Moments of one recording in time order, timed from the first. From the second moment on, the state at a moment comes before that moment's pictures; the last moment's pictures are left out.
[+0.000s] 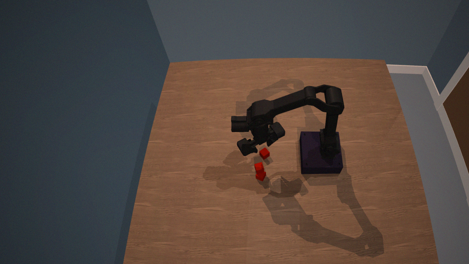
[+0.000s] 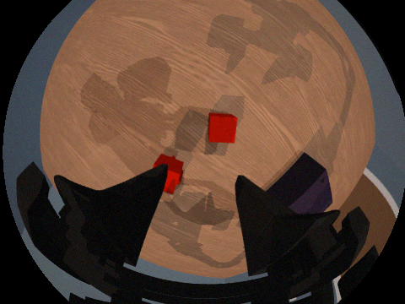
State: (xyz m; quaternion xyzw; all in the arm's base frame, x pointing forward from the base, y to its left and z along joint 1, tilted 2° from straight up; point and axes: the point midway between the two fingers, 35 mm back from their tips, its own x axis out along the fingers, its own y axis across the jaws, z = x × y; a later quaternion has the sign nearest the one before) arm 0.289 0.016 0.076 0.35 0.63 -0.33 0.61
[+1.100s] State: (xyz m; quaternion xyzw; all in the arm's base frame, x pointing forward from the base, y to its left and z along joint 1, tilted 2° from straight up) arm 0.283 -0.011 0.016 0.31 0.65 -0.29 0.64
